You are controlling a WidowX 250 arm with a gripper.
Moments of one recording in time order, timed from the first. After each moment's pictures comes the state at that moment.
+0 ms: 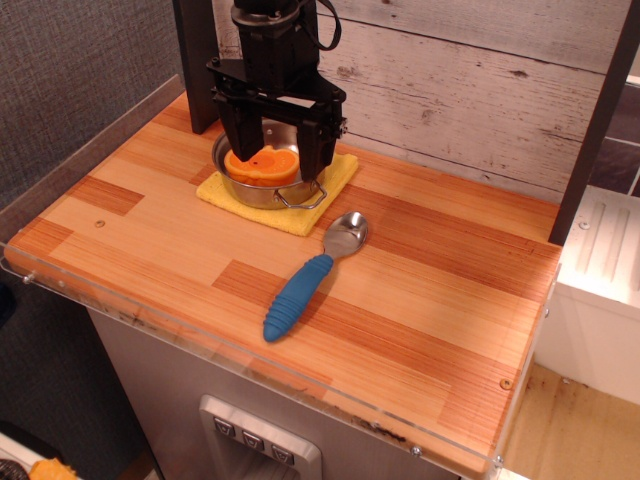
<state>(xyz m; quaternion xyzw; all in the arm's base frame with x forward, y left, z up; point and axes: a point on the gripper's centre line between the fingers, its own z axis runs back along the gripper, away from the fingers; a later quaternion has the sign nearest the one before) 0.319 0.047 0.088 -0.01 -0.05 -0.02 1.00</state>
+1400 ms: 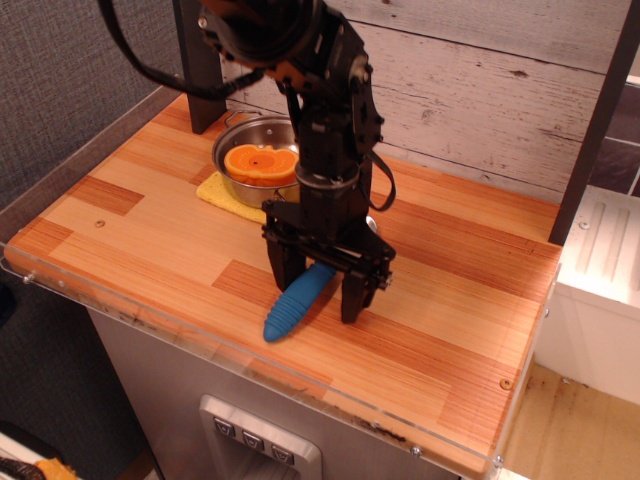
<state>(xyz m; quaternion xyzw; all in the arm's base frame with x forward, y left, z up) 0.281 -0.008 0.006 -0.01 0.02 -0.04 1.00</state>
